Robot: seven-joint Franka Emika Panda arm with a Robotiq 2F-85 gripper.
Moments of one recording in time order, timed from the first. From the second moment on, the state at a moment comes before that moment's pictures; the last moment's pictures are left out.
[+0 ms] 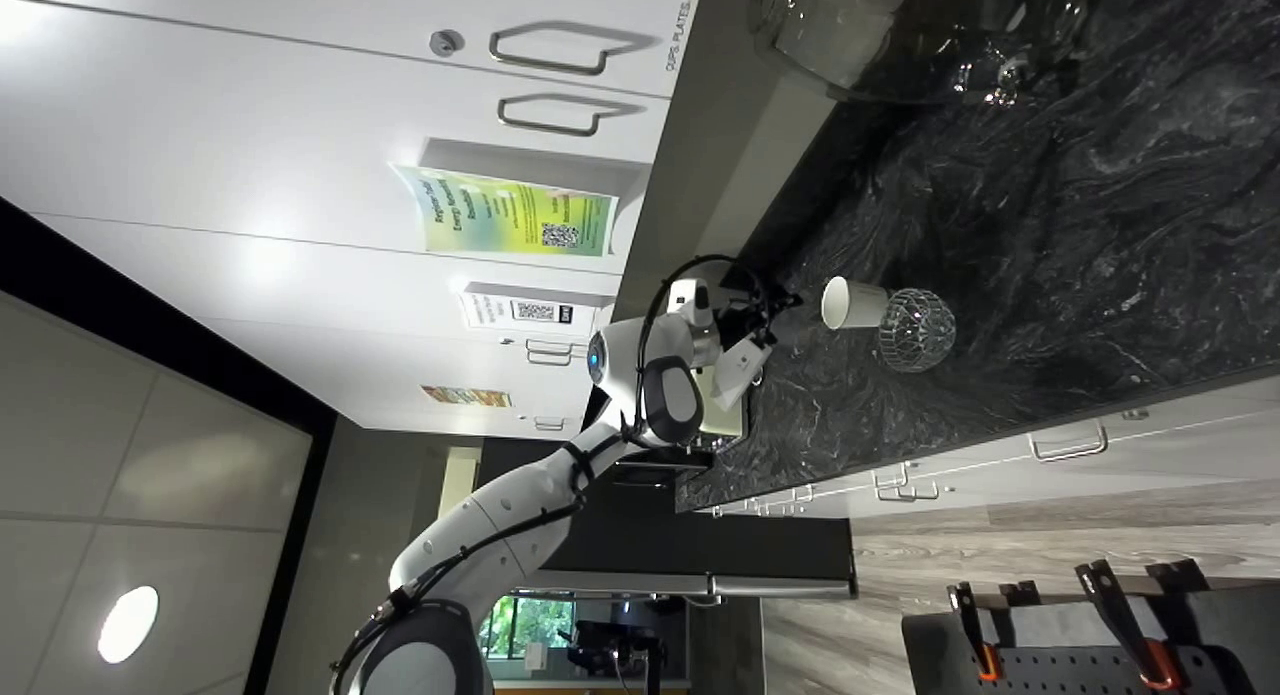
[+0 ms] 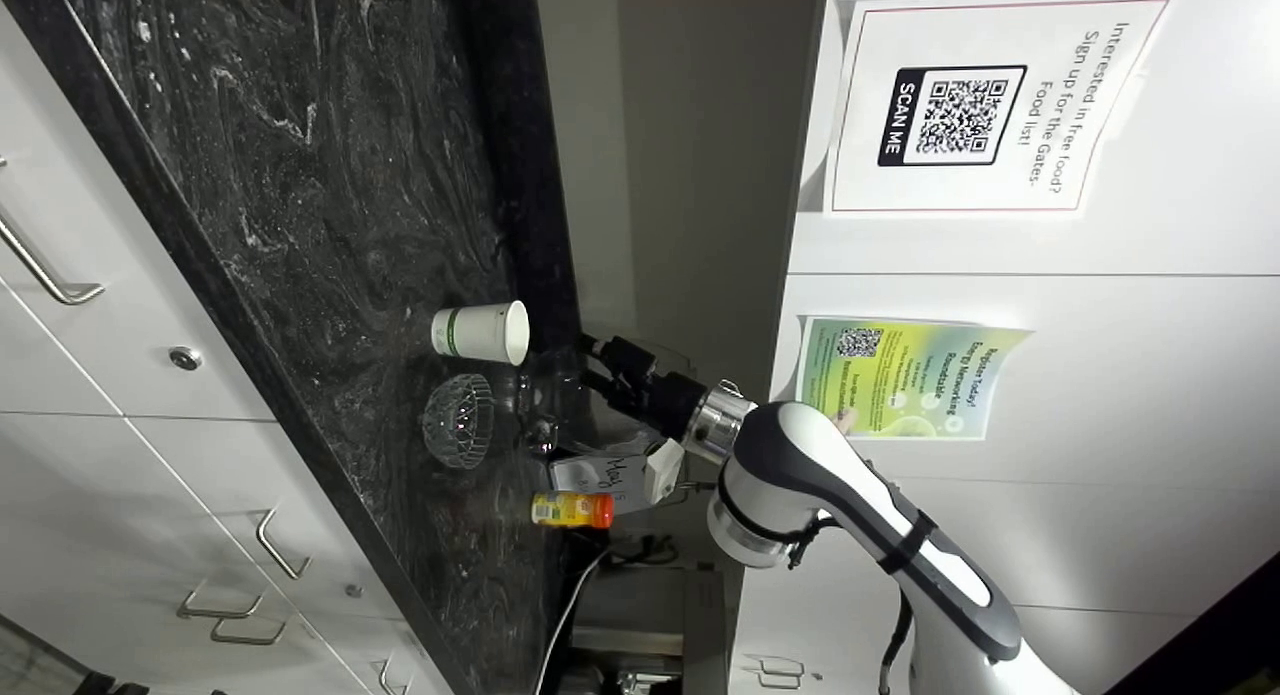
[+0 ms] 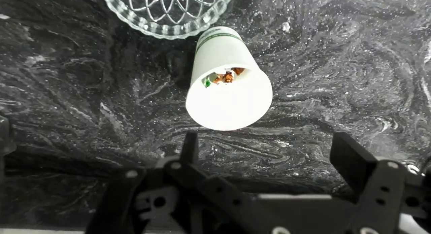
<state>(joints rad) 0.24 0.08 -0.16 -2.33 0.41 2.82 -0.47</state>
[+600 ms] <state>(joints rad) 0.25 0.21 -0.13 -2.26 0.43 2.82 -0.47</state>
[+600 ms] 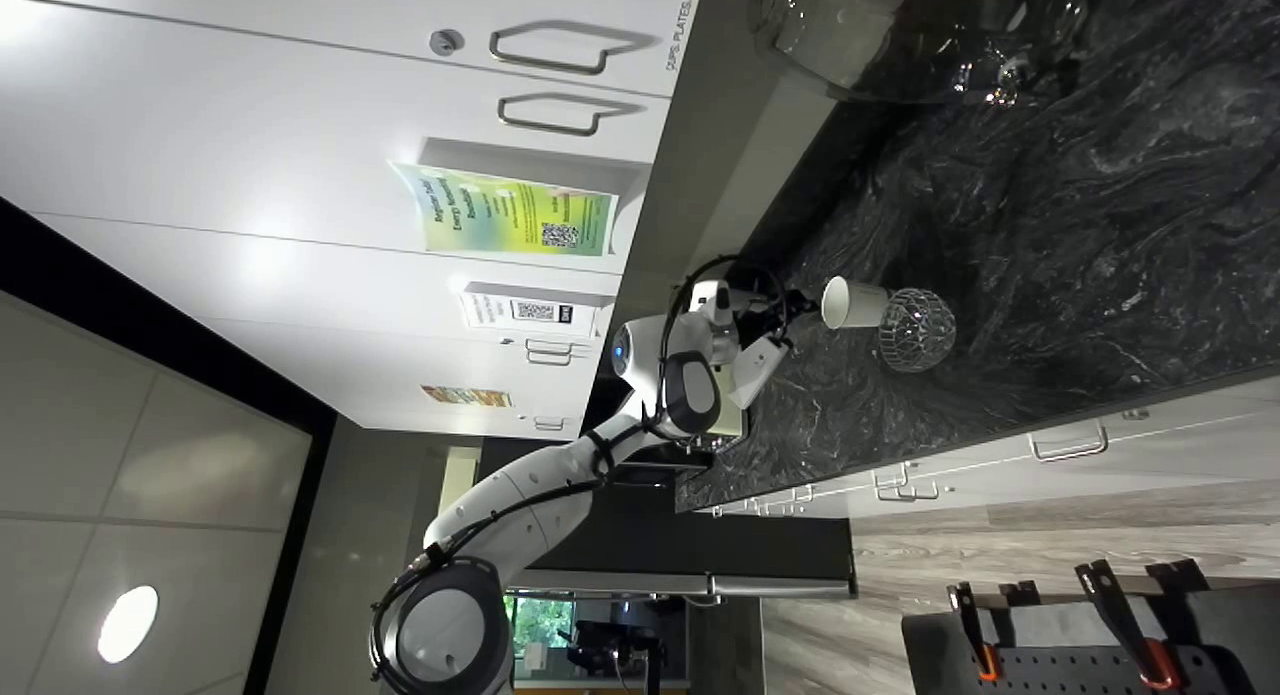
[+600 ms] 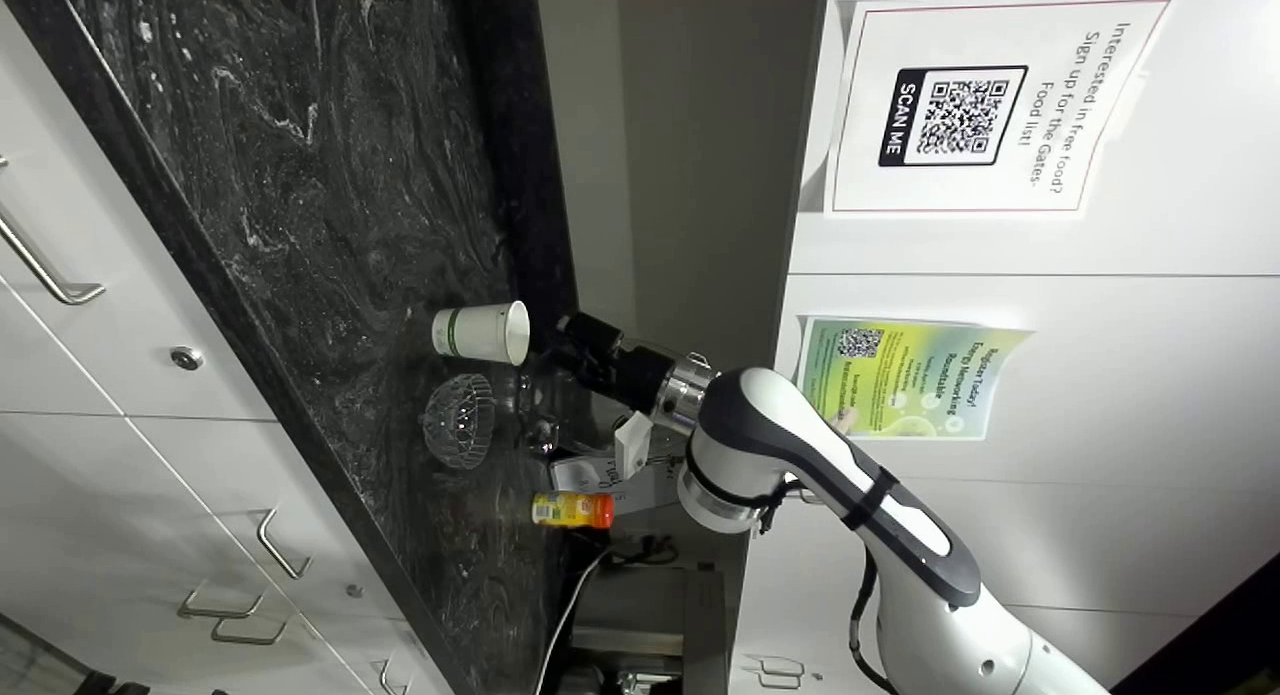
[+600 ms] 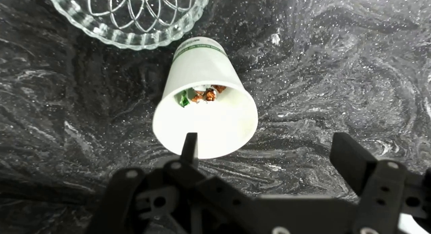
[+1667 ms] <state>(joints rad) 0.12 0.27 0.02 -2.20 0.12 2.82 -0.15</state>
